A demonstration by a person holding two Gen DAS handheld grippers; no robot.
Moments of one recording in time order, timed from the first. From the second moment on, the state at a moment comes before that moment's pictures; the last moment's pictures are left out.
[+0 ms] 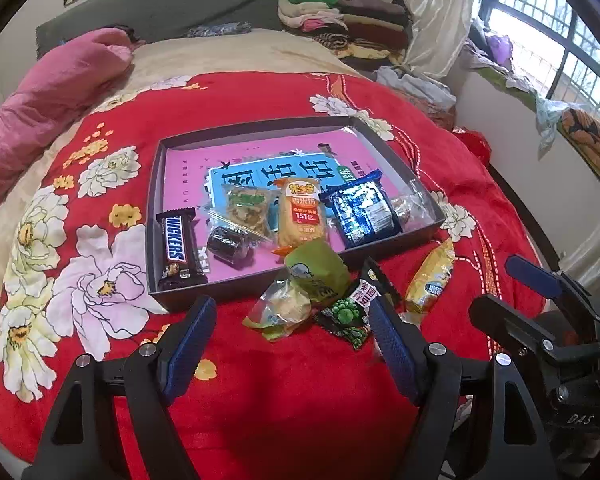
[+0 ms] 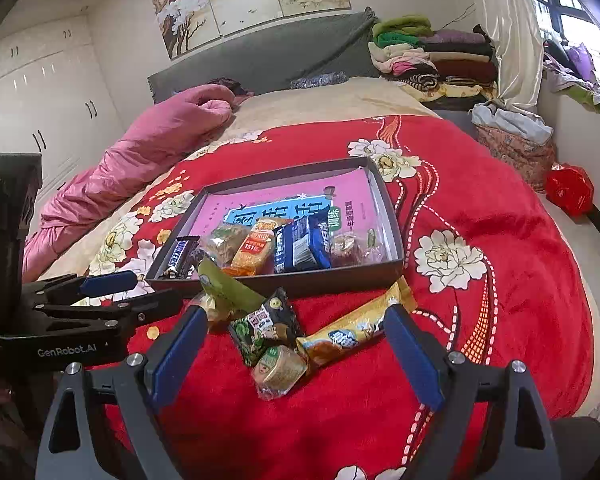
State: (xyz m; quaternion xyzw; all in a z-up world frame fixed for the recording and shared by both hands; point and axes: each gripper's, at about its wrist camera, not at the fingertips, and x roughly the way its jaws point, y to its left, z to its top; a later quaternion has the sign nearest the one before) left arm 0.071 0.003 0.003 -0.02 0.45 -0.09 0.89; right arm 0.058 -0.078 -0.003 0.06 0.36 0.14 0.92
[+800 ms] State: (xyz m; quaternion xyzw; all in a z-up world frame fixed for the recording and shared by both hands) left arm 0.066 0.006 -0.030 -0.01 0.48 -0.09 0.87; right arm 0.058 -0.087 -0.029 0.10 0.41 0.14 0.89
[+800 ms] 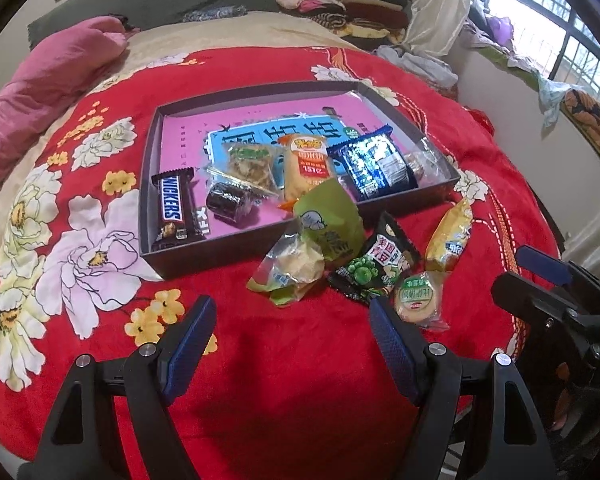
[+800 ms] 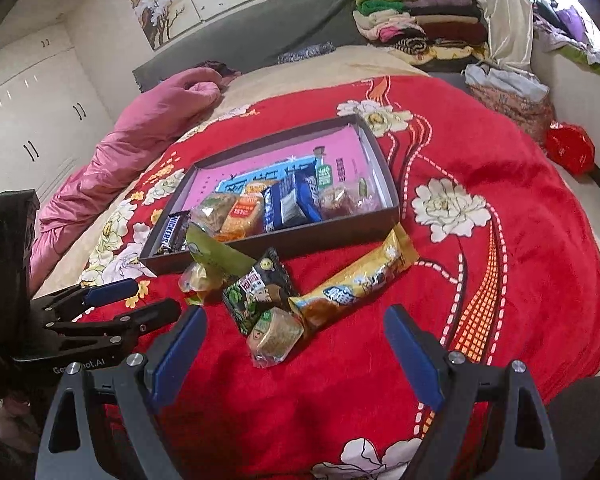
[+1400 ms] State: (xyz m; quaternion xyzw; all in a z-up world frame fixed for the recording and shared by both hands) left arm 0.091 0.010 -0.061 0.00 0.49 -0.09 0.87; right arm 0.085 -0.054 -0.081 0.07 0.48 0.16 0.86
